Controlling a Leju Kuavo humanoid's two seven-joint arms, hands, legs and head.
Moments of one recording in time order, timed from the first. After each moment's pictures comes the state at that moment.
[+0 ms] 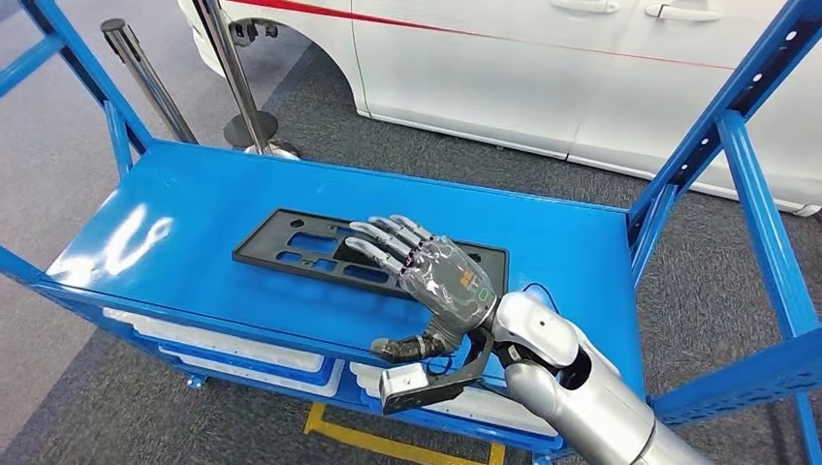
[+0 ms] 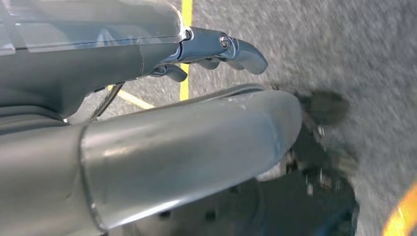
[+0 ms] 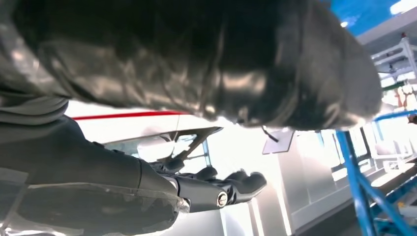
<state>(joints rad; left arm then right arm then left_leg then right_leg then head) -0.06 -0.07 0.91 -0.21 -0.87 -0.23 0.02 -0.60 -0.17 0.91 -1.58 0.78 -0.03 -0.29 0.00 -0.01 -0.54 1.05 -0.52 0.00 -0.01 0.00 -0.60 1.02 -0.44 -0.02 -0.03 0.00</state>
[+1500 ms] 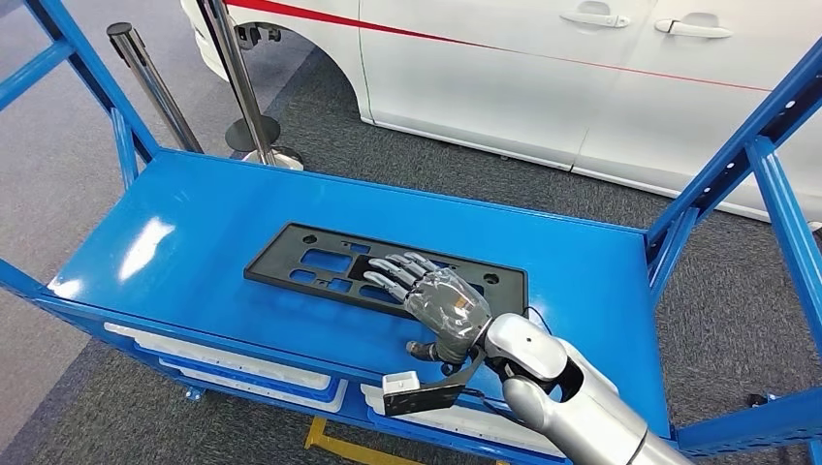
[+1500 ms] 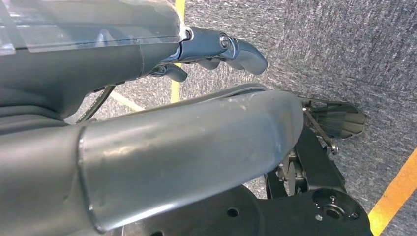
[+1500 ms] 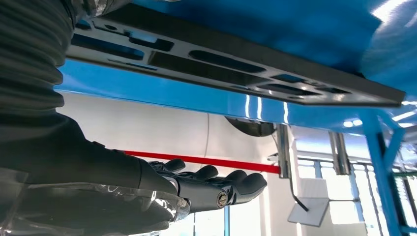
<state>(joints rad) -0.06 -0.07 0.96 -0.21 -0.89 -0.21 0.02 -0.57 -0.19 0.96 -1.44 0.85 0.02 -0.21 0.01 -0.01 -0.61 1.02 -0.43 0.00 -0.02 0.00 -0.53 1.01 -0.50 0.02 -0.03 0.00</state>
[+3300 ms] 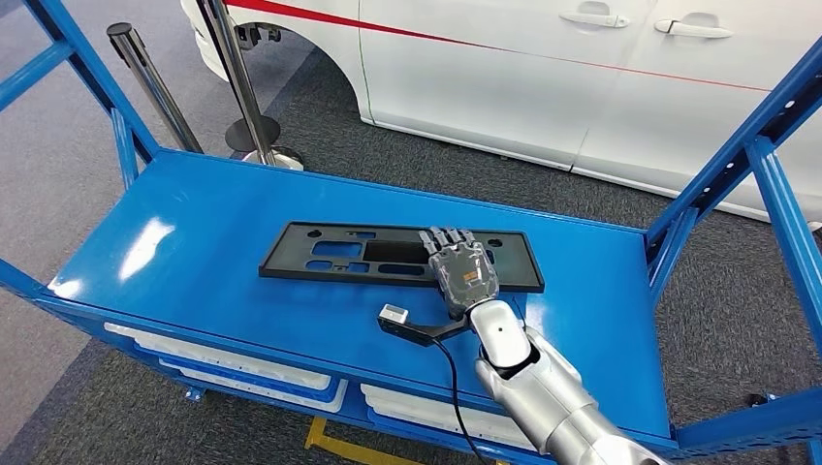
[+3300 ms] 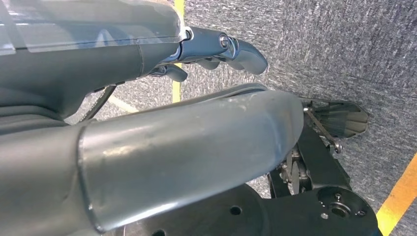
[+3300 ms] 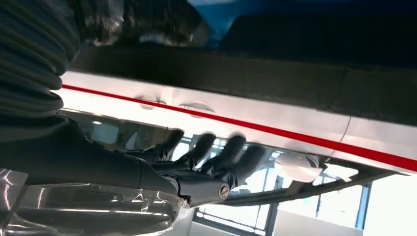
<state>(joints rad) -0.06 -0.08 0.99 -0.21 -0.96 -0.21 0.01 -0.63 0.06 0.79 -0.85 1.39 -0.34 0.13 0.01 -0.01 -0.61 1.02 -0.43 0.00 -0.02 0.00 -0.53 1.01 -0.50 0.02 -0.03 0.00</state>
